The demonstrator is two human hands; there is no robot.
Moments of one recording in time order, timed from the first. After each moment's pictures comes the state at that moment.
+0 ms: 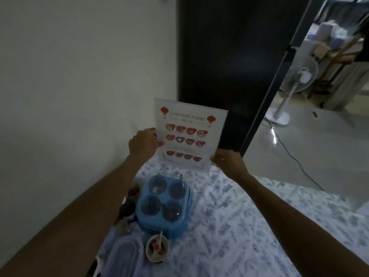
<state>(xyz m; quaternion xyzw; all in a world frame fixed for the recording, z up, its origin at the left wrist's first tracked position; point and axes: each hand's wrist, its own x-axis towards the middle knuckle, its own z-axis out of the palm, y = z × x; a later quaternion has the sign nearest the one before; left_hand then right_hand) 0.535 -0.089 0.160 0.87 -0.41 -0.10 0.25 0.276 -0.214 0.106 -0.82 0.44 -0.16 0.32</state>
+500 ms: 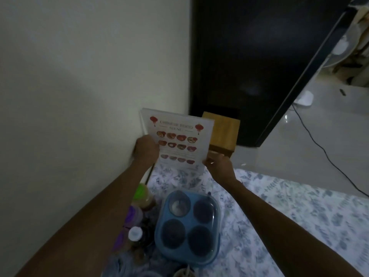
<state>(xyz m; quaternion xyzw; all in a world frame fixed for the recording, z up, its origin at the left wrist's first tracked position) 0.657 -0.148 0.062 0.90 -0.31 -0.18 0.23 0.425 -0.240 -0.002 -0.80 0.45 -0.17 0.35</state>
